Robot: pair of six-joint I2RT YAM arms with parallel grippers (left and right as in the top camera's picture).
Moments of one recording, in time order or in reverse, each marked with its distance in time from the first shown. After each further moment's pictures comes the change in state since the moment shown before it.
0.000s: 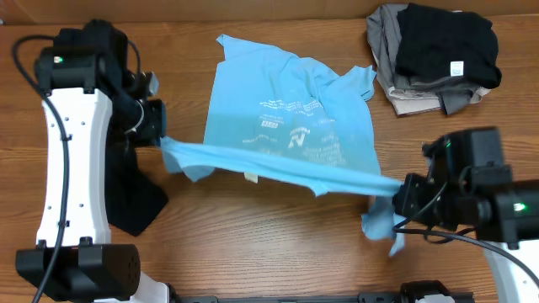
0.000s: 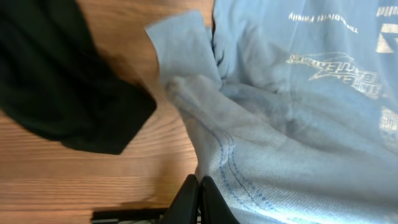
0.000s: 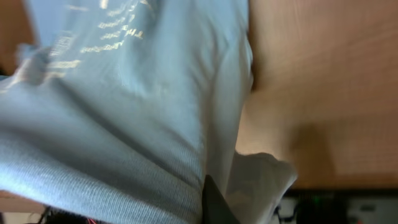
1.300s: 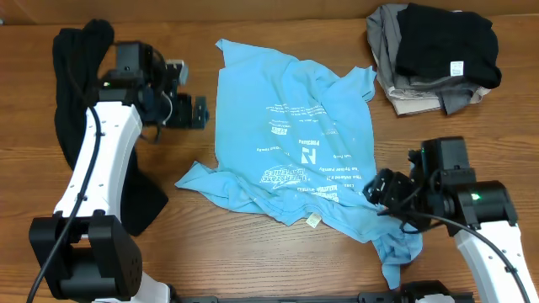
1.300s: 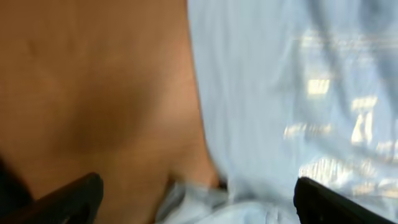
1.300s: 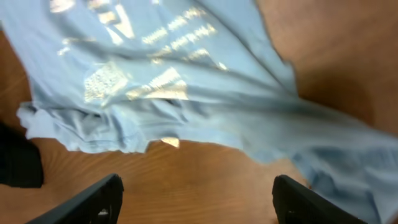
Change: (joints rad) left arm -0.046 0.000 -0.368 0.764 0.138 0.105; right arm 0.014 0.019 -0.283 0.354 -0.037 0.130
